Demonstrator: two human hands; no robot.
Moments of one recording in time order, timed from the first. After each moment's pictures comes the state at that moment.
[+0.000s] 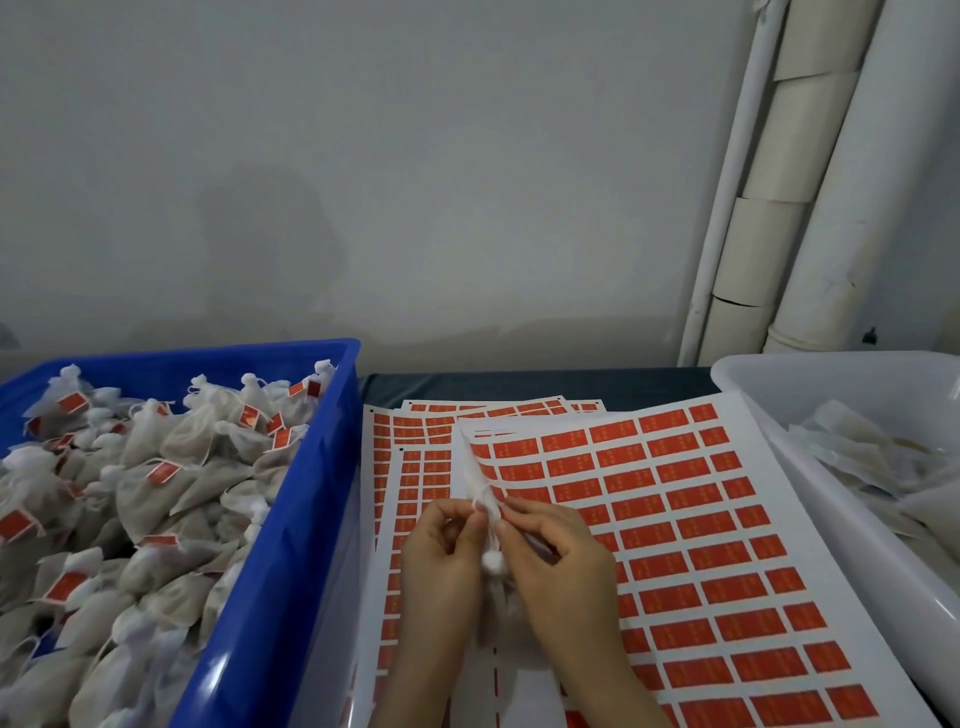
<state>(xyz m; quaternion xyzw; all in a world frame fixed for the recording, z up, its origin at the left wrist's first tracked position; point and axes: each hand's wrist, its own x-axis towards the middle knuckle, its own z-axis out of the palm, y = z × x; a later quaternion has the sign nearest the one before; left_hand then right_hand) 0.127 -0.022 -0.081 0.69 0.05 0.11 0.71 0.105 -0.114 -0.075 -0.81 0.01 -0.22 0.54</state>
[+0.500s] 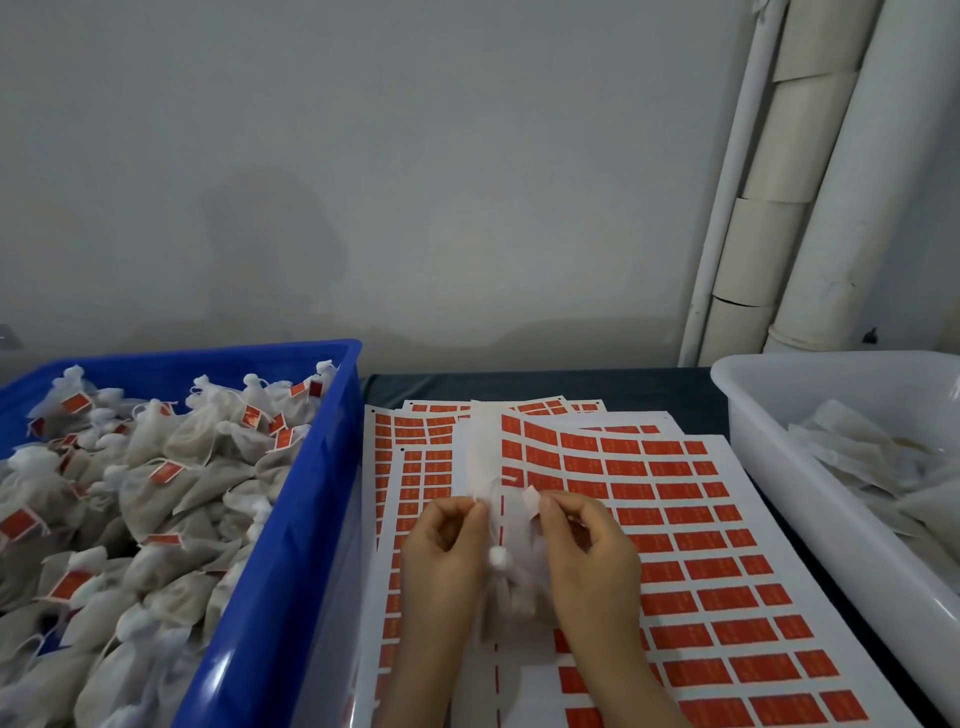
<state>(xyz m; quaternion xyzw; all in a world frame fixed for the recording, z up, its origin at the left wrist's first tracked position) 0.123 -0.022 -0.075 0.69 0.08 0.13 0.71 0.110 -0.125 -0.077 -0.76 0.07 -0.28 0.58</state>
